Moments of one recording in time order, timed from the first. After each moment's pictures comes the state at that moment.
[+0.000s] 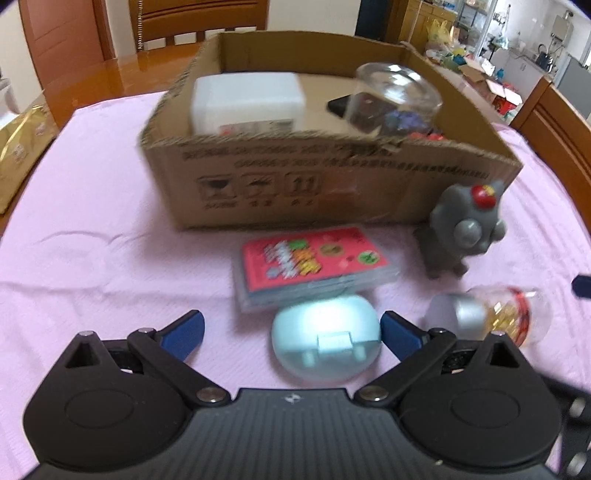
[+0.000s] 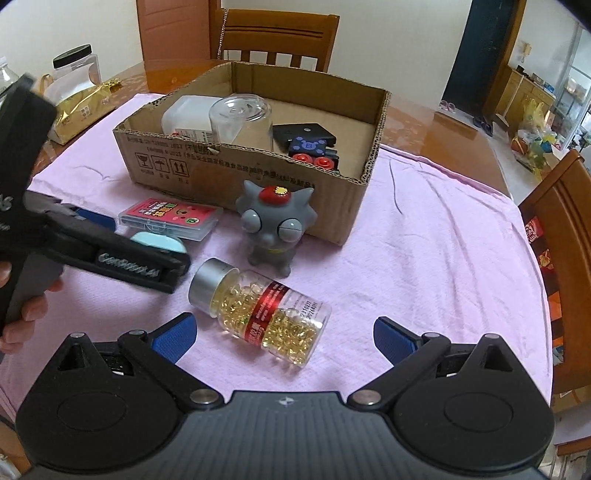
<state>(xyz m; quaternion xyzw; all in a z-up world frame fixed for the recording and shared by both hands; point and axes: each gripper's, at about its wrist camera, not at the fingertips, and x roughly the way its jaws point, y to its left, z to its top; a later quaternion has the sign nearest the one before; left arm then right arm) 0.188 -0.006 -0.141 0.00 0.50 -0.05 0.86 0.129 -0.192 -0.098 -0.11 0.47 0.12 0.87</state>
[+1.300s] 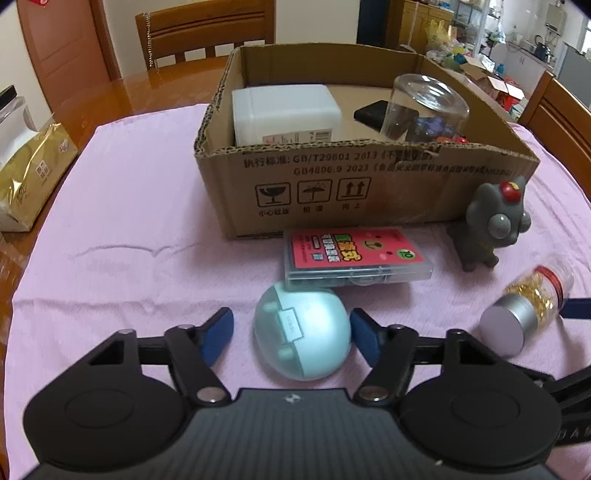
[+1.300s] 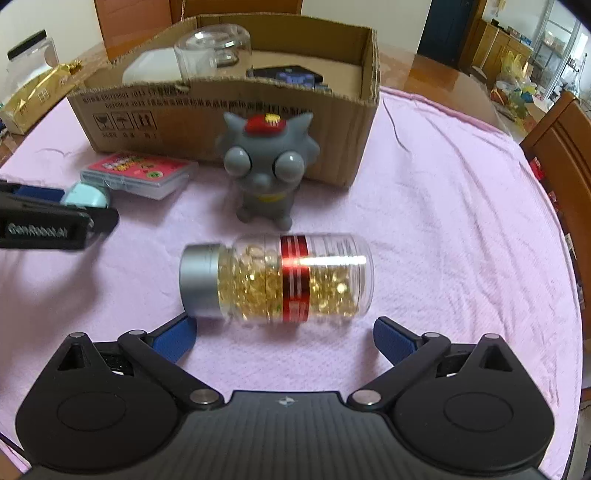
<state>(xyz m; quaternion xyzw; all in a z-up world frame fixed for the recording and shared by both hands) 0.185 0.016 -0.138 0.03 0.48 -0.05 0.87 0.138 -0.179 -0.141 -0.08 0.52 0.06 0.85</state>
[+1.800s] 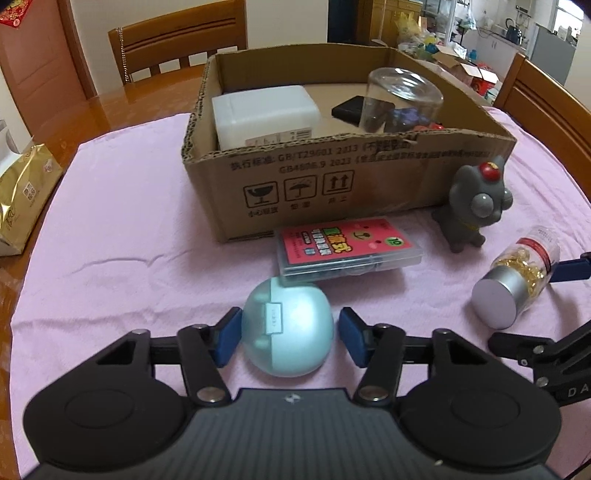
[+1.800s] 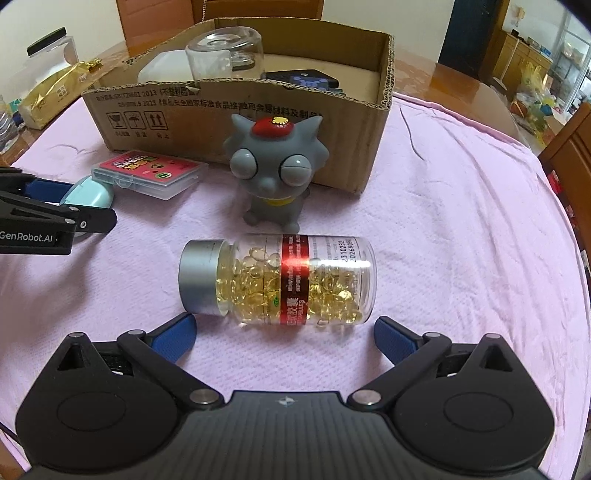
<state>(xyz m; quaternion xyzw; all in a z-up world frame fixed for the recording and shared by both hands) 0.181 0.018 -0.136 0.05 0.48 -0.08 0.87 0.137 -0.190 -0.144 -0.08 0.51 0.10 0.85</state>
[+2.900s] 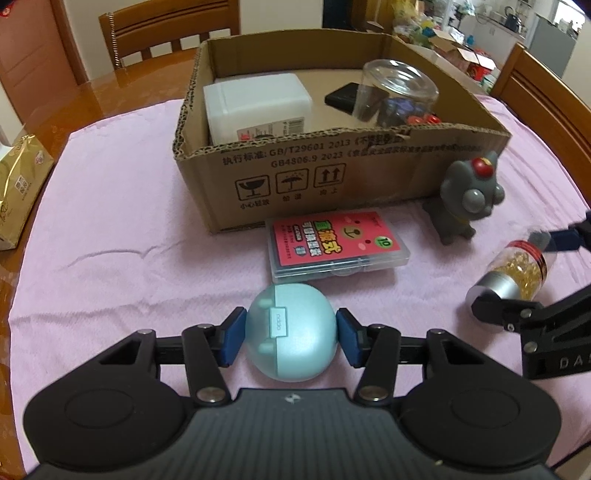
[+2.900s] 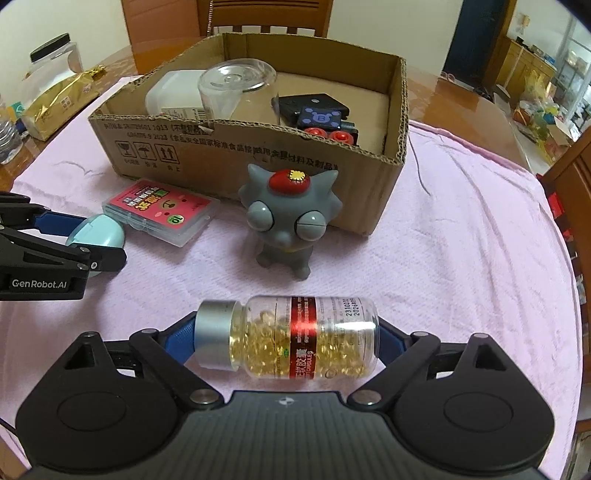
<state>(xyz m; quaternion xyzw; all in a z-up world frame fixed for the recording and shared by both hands) 0.186 0.016 -0.130 0.05 0.51 -0.10 0.85 0.163 -0.173 -0.128 -0.09 0.51 0.10 0.85</state>
